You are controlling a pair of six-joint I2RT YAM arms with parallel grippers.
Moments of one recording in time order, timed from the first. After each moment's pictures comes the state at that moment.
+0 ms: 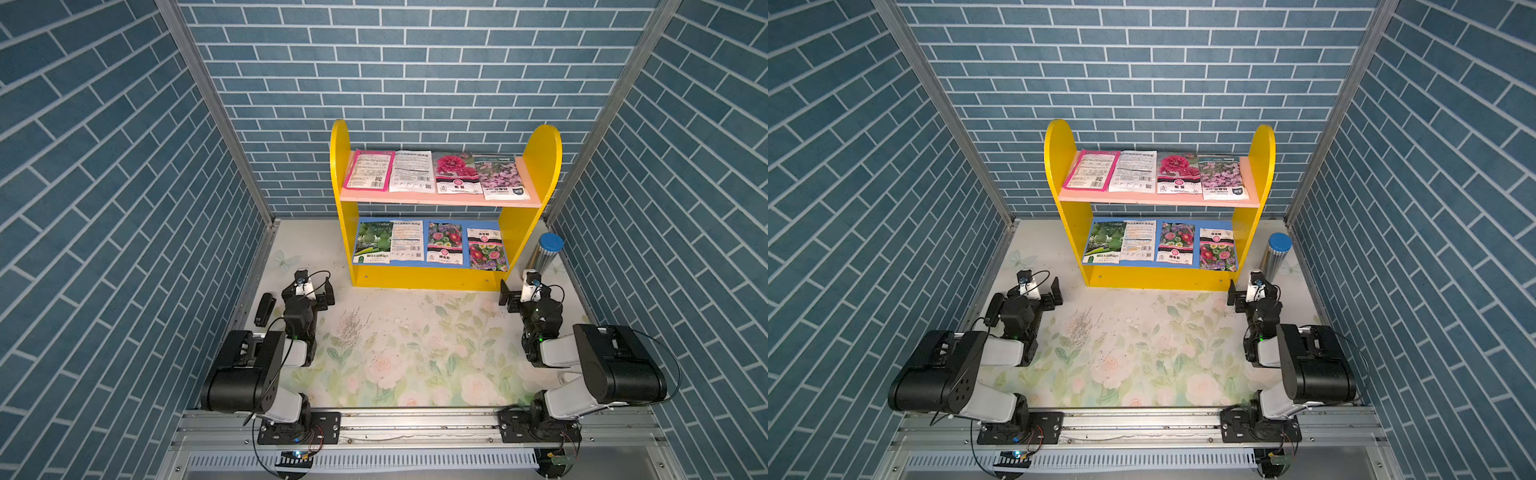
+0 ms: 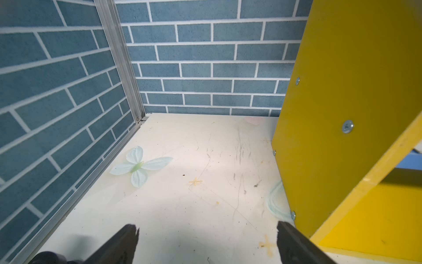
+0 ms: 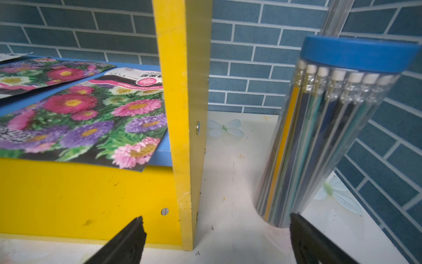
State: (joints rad) left arm -0.04 1.49 0.24 1.07 -0.15 -0.02; right arm 0.03 1.52 0.21 1.16 -0.05 -0.08
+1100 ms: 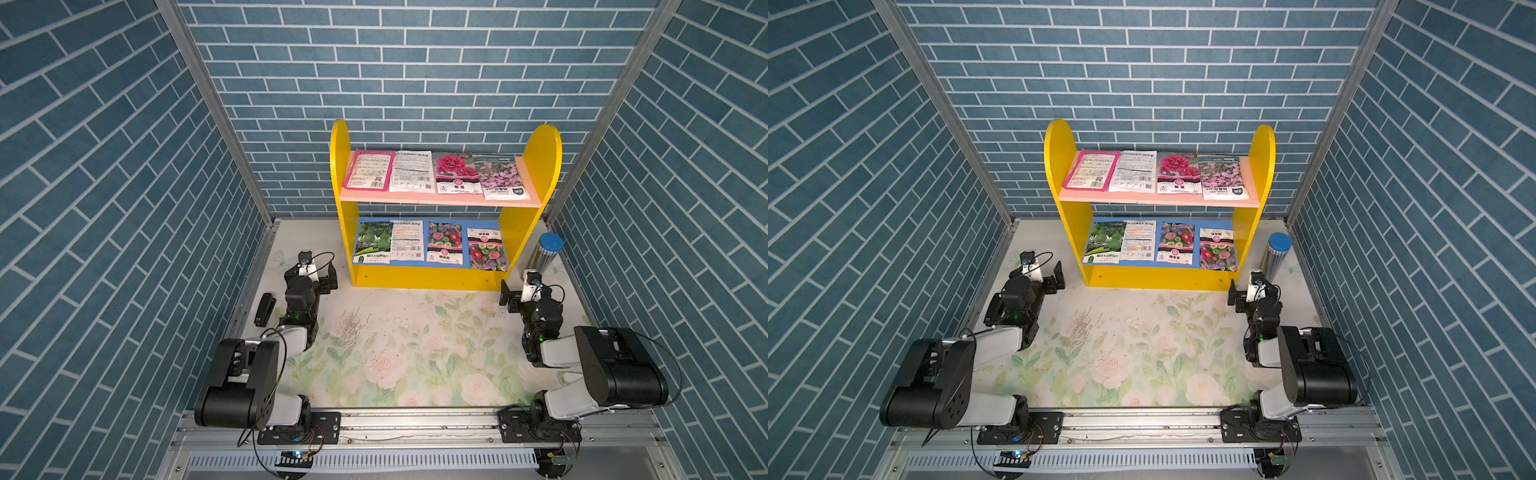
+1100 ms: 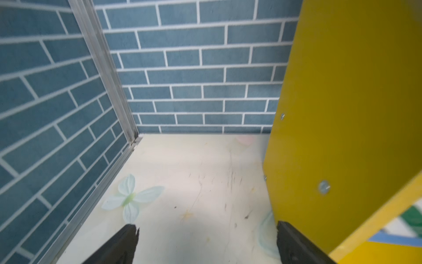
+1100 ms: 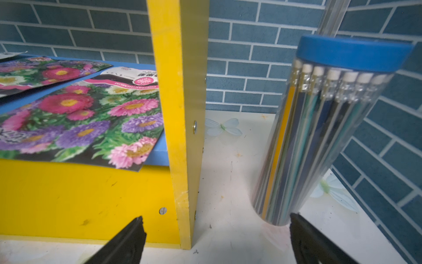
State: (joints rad) left arm -0.10 1.37 0.44 0.78 -0.16 0.00; right arm 0.03 1.47 0.21 1.11 -0.02 -0.08
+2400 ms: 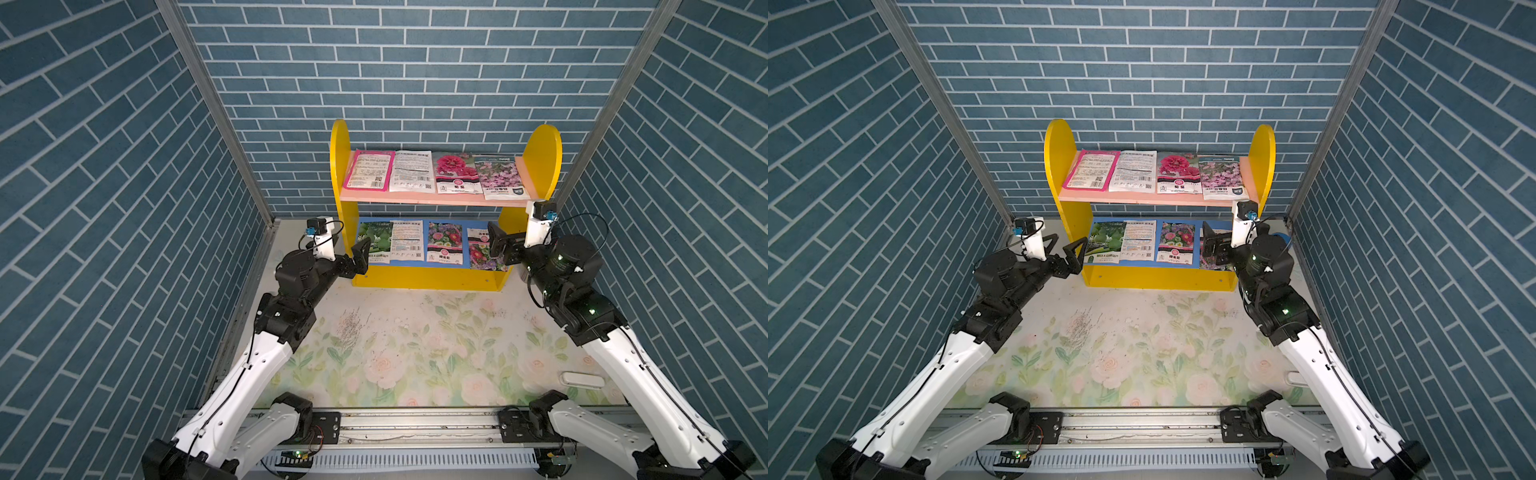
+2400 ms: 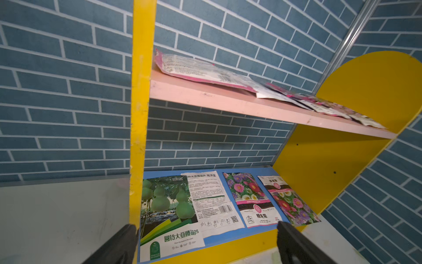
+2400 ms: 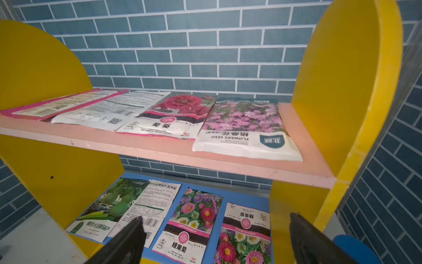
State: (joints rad) left arm -0.37 0.96 0.91 0.01 0.10 -0.29; right arm 0.50 1.00 1.19 -0.24 0.19 0.02
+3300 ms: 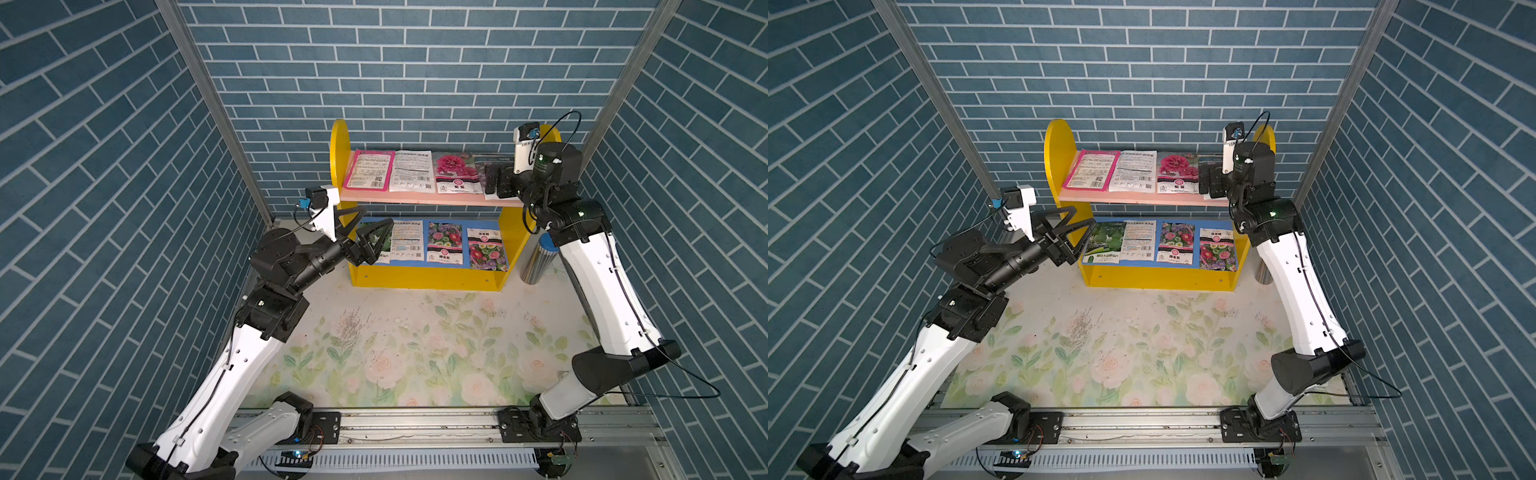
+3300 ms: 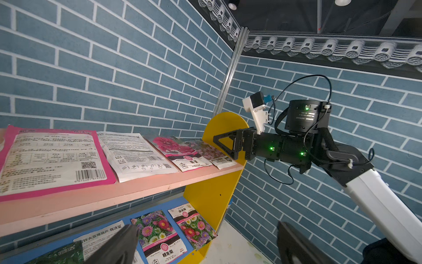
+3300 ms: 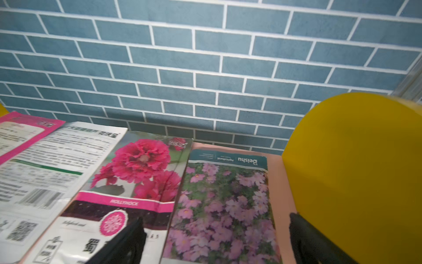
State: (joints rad) left arm -0.45 1.03 1.23 -0.01 0.40 -0.43; right arm 0.38 1.62 2.10 -0.70 0.22 -0.03
